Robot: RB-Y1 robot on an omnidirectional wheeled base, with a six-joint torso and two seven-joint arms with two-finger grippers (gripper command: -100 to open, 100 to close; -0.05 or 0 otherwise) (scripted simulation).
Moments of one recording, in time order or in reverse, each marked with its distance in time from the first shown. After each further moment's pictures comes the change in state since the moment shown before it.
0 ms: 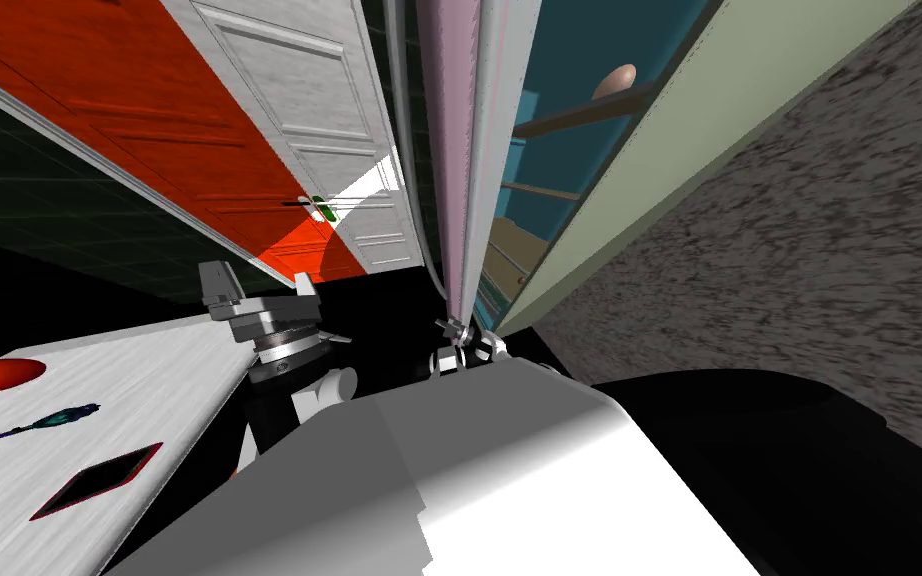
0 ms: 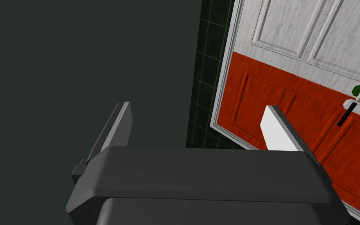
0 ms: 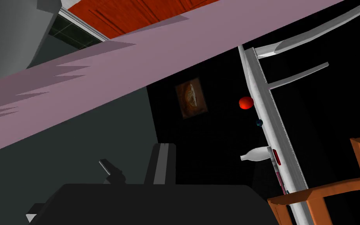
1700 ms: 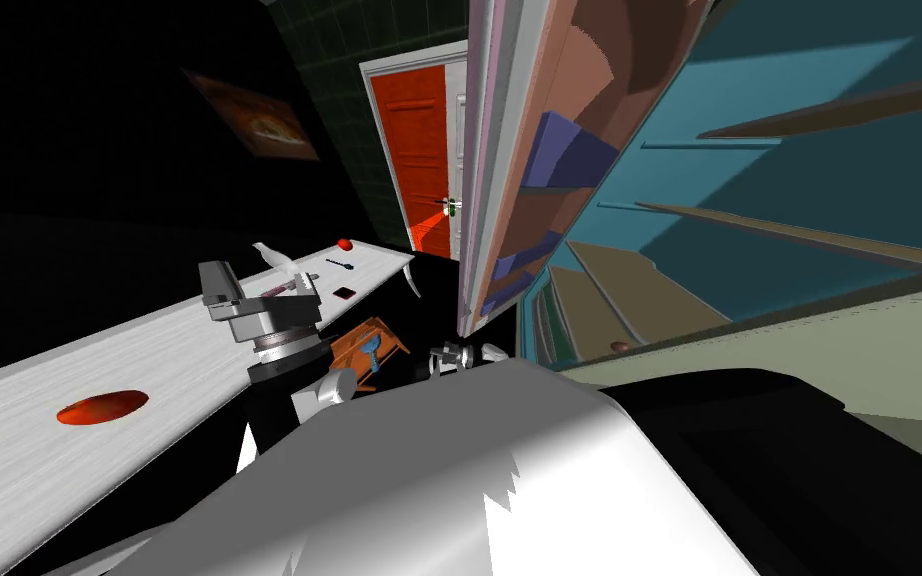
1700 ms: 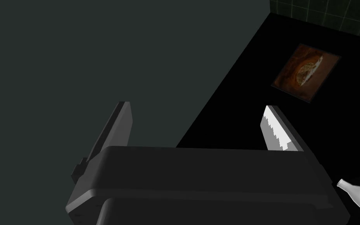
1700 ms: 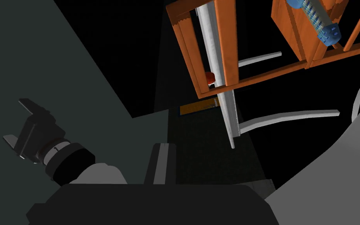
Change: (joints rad) left arm 0.000 0.000 0.000 0.000 0.000 0.000 0.000; right arm 0.100 -0.088 0.241 -0.058 0.048 -0.023 0.143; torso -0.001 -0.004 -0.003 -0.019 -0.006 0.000
